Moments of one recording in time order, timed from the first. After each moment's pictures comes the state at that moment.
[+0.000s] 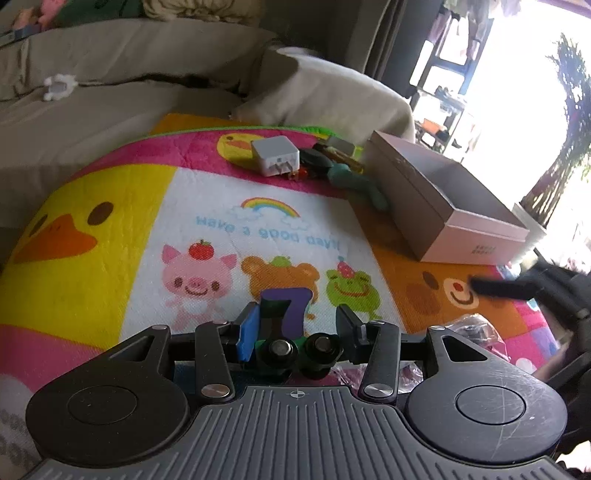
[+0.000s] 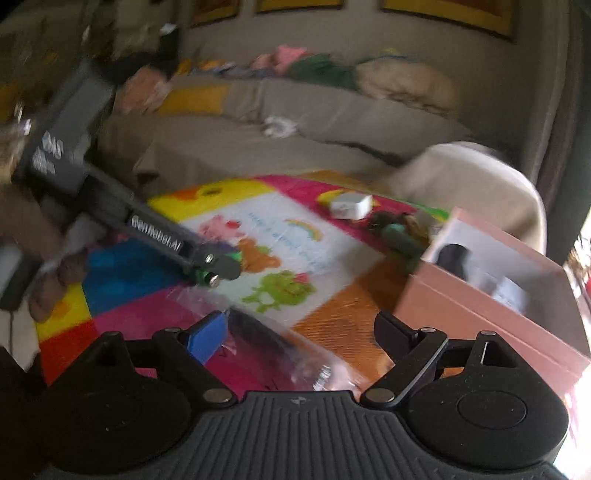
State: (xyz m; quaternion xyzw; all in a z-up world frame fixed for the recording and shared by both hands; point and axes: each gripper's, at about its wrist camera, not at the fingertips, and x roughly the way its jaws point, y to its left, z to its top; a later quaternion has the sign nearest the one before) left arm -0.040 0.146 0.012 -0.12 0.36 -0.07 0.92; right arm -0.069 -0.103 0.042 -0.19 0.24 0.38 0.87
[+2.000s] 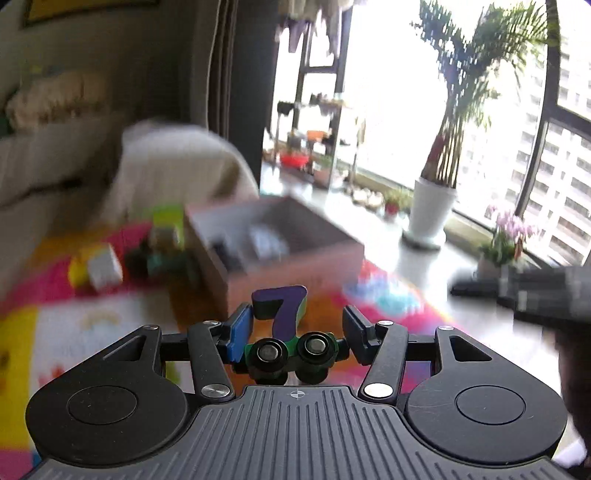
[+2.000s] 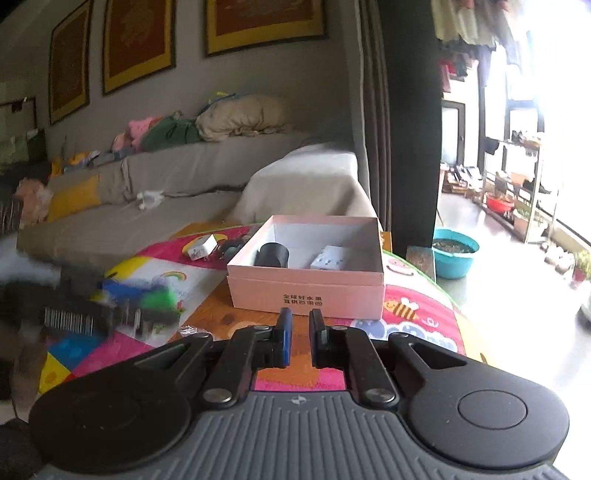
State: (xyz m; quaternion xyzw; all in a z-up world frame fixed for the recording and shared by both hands) left arm -0.065 0.001 0.110 0.01 0.26 -0.23 0.94; right arm -0.124 -0.275 0.104 0.01 0.24 0.18 0.95
